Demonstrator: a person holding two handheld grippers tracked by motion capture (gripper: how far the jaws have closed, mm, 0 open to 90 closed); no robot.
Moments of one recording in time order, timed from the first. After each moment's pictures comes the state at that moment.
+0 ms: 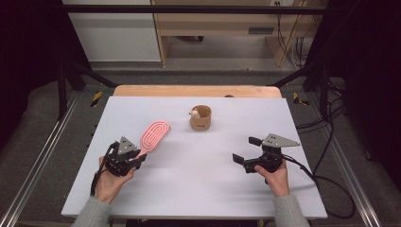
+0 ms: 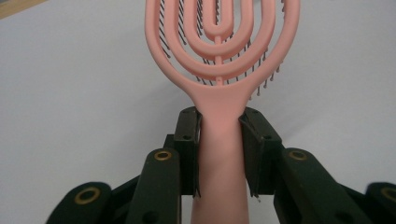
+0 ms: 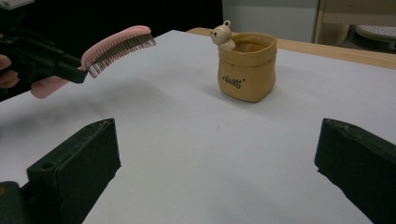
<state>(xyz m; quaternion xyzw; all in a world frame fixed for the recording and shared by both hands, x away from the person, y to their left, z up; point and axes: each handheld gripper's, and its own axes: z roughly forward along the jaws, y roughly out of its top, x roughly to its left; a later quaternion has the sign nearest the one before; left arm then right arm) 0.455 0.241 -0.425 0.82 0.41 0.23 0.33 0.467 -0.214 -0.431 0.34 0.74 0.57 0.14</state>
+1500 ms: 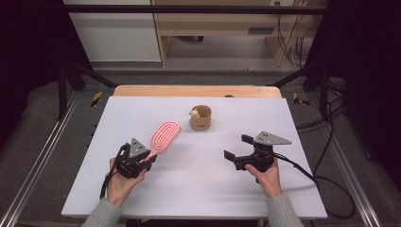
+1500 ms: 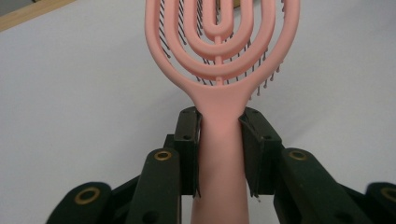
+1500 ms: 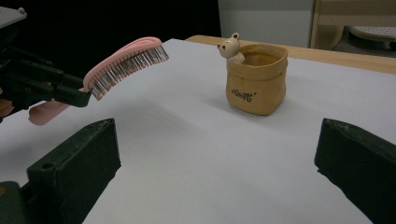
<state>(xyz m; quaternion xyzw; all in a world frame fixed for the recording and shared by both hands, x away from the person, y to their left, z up) 0.449 0.209 -0.422 0.82 0.39 0.23 0.34 0.467 -0.187 -0.421 0.36 0.72 0.57 0.14</state>
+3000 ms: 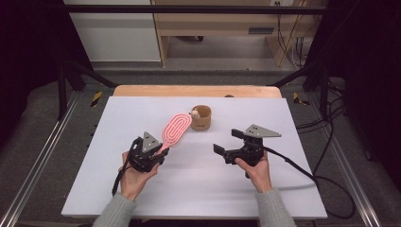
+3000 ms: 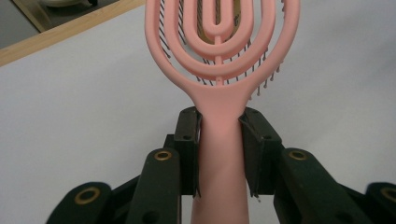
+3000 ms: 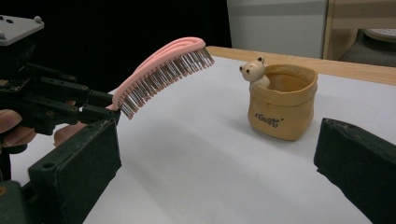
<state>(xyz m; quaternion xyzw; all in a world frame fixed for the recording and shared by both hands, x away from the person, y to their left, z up) 0.458 0.172 -0.407 0.81 0.38 0.25 0.37 0.478 -0.157 -0.404 0.36 0.72 0.58 0.13</state>
